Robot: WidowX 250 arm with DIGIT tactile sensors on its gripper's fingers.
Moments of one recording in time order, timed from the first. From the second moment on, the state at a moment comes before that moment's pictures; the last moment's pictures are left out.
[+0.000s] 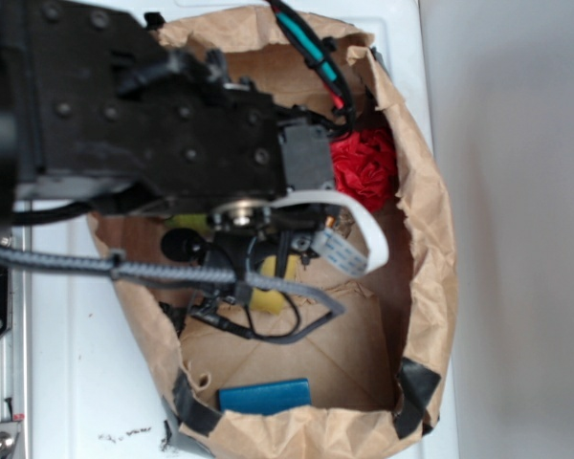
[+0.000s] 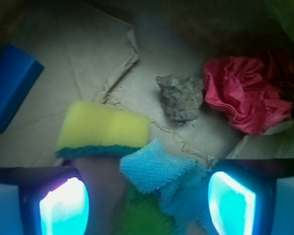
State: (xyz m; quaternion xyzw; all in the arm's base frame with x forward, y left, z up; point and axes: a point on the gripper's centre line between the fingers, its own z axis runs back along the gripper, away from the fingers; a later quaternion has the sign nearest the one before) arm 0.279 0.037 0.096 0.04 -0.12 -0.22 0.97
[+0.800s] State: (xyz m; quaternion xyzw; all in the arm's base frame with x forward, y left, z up) arm 0.283 0.040 0.081 0.06 -0.12 -0.18 0.97
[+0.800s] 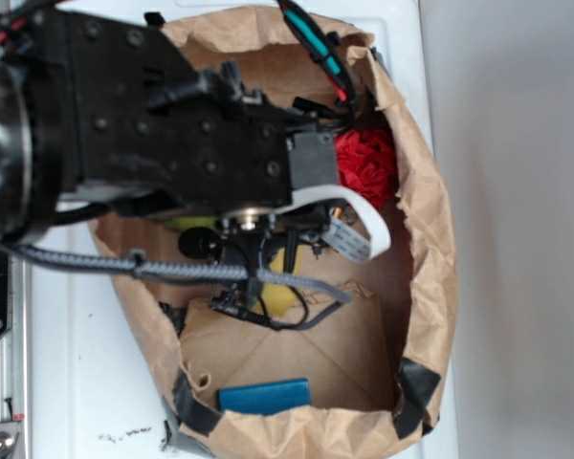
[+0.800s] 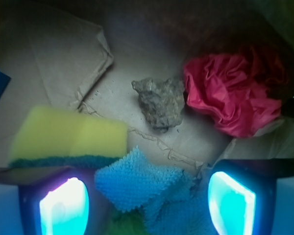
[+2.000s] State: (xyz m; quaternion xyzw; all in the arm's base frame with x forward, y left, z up) arm 0.273 0.021 0.054 0.03 -0.10 -0.16 0.98
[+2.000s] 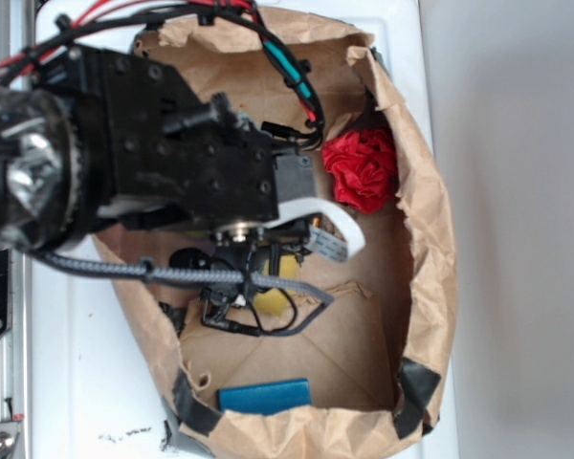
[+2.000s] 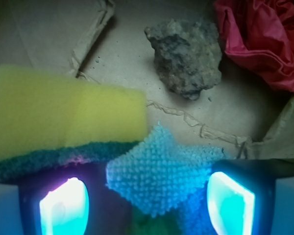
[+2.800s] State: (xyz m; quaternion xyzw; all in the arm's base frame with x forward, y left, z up) arm 0.291 0.015 0.045 0.04 -0.14 -0.16 0.98
